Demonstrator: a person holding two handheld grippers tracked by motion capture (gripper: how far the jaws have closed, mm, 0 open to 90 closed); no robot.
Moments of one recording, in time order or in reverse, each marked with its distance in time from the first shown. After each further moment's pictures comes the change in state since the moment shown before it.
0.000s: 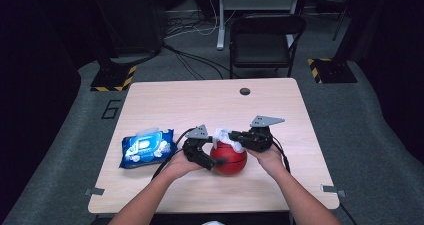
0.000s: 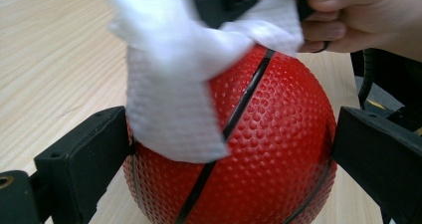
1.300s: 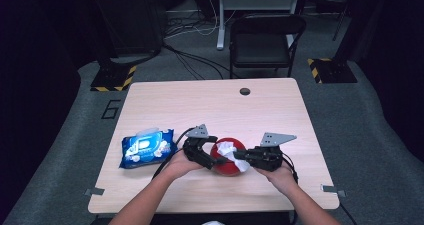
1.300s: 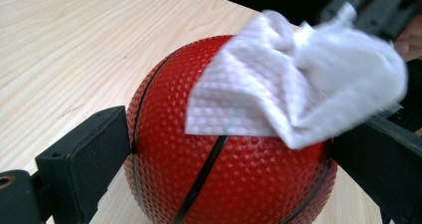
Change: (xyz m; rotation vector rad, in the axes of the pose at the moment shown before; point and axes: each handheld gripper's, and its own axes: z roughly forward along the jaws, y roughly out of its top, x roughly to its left) left arm 0.001 0.001 0.001 0.001 -0.002 -0.011; right arm 0.032 -0.029 -0.041 -0.027 0.148 -0.065
